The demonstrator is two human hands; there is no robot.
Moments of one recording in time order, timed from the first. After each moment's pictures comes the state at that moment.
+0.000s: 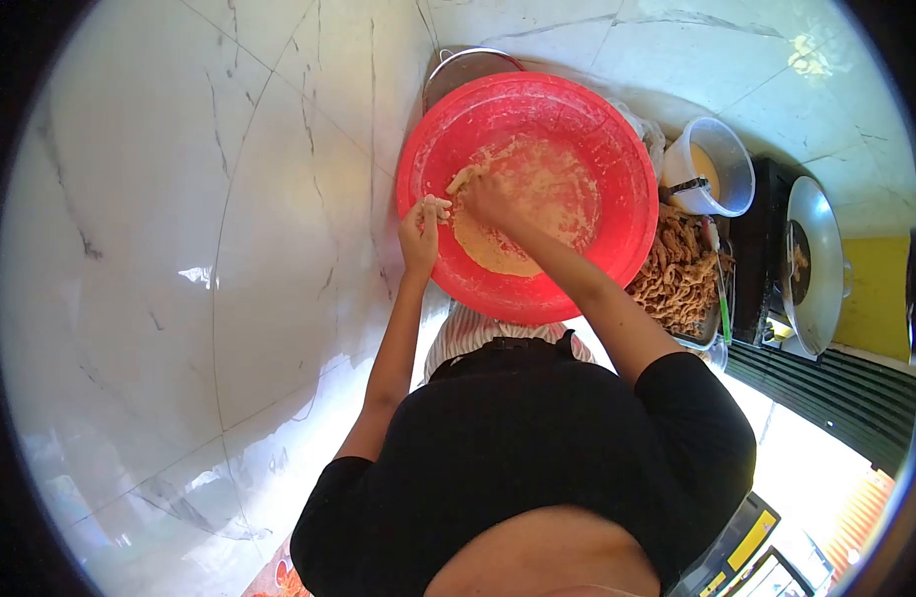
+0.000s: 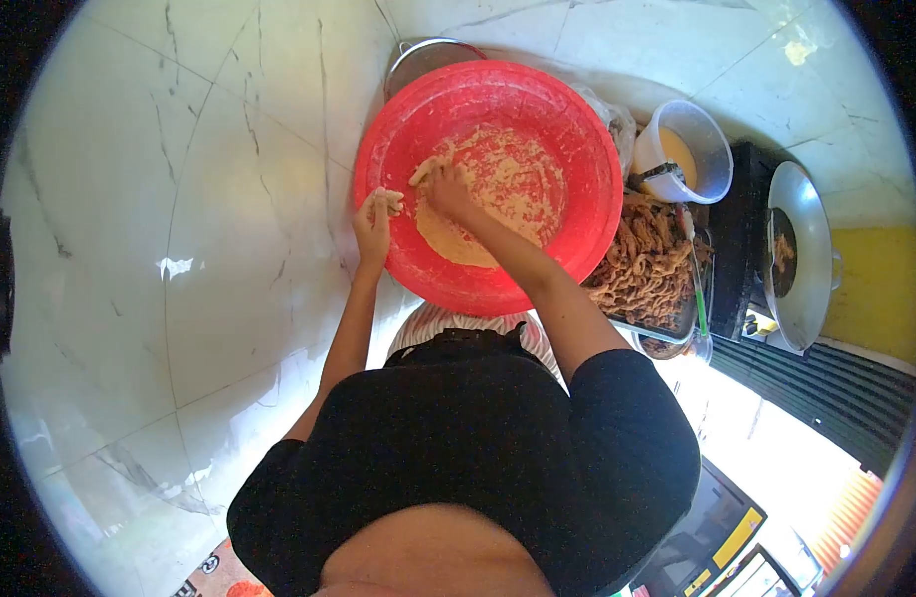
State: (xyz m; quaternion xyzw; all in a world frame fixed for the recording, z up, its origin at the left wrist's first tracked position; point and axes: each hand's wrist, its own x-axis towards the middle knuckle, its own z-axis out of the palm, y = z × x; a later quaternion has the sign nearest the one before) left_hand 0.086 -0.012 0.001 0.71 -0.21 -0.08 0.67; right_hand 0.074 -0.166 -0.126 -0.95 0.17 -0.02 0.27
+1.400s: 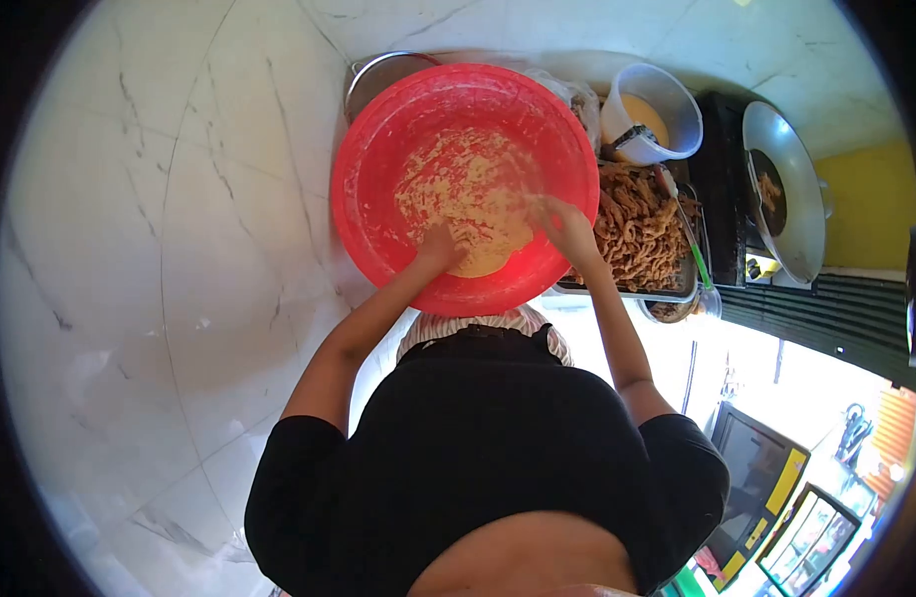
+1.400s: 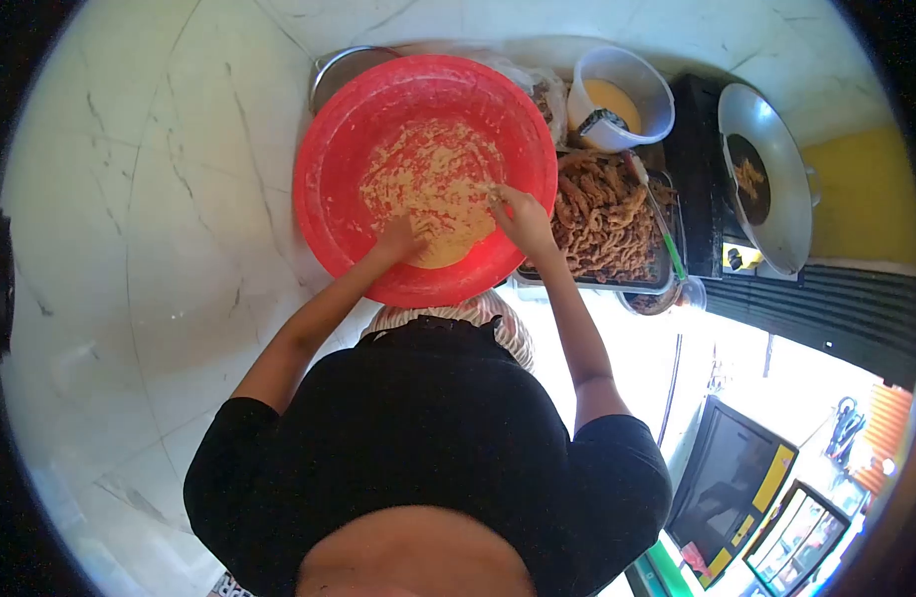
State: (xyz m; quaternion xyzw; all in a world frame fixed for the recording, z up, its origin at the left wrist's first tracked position) left_hand 0.041 -0.086 -0.090 0.85 -0.41 -0.34 0.05; right_hand -0.143 -0.250 0.017 -0.87 0.24 -0.19 0.38
